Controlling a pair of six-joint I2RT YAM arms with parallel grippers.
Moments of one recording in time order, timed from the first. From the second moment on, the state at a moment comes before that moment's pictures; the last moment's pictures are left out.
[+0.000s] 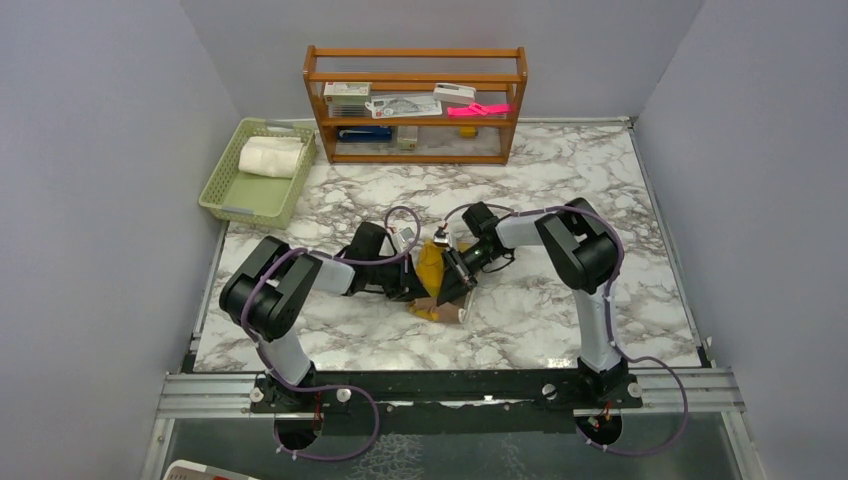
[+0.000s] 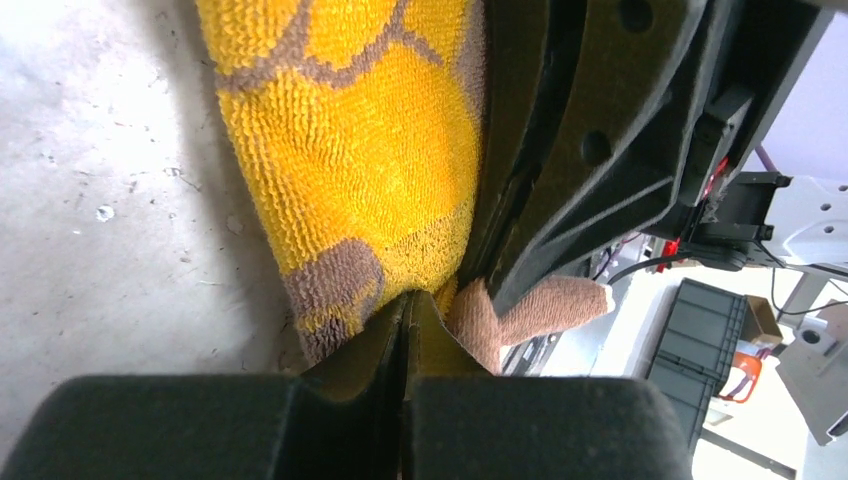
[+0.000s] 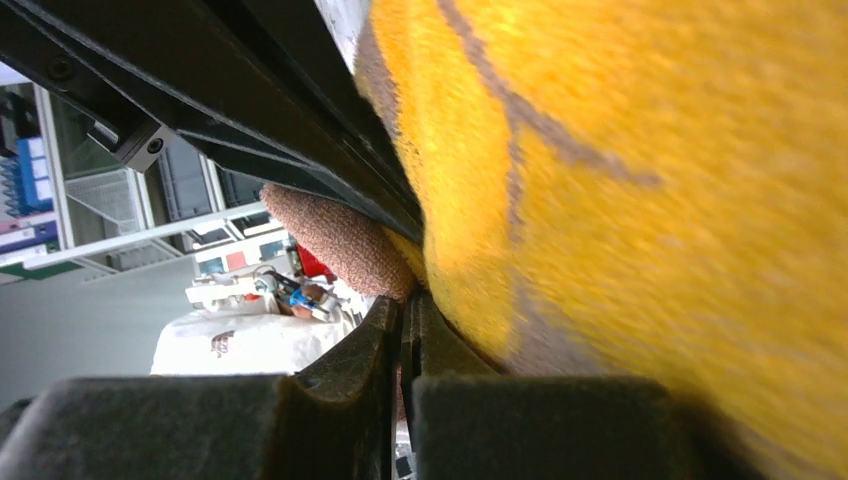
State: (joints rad) left arm -0.48 1.73 0.58 0.29 0.77 -0.69; right arm 0.55 2.15 1.18 -0.42 -1.19 0.15
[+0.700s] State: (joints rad) left arm -0.40 1.37 0.79 -0.04 0.60 -0.55; right arm 0.50 2.17 1.10 -0.30 -1.26 0.16
